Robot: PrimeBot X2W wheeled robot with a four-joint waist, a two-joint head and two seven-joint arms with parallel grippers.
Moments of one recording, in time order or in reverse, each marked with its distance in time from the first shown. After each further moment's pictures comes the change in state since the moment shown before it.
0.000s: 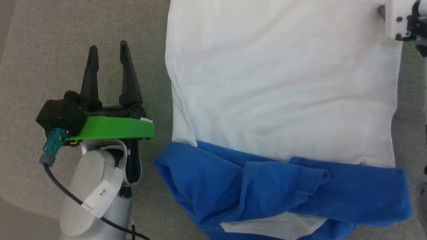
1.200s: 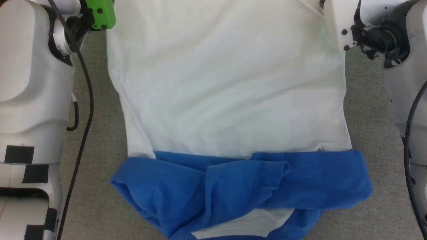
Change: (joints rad) left arm -0.706 0.193 -0.111 0.464 -0.041 -0.058 1.006; right arm 0.005 -0.010 0.305 -0.129 0.338 0.000 -0.073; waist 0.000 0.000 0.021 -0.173
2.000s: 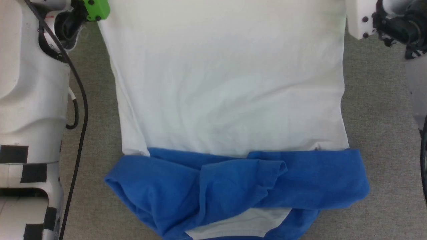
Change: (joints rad) left arm 0.000 -0.009 0.050 -0.002 -0.058 0.013 -0.109; right arm -0.022 -0.051 -0.018 -0.003 0.023 0.000 -0.089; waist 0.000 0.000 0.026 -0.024
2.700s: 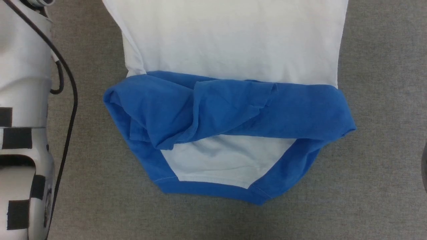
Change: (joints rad) left arm -0.207 -0.011 0.005 0.170 0.089 -0.067 -0.489; right arm -0.205 0.075 -0.160 0.151 -0.180 0.001 -0.397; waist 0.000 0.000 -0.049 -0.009
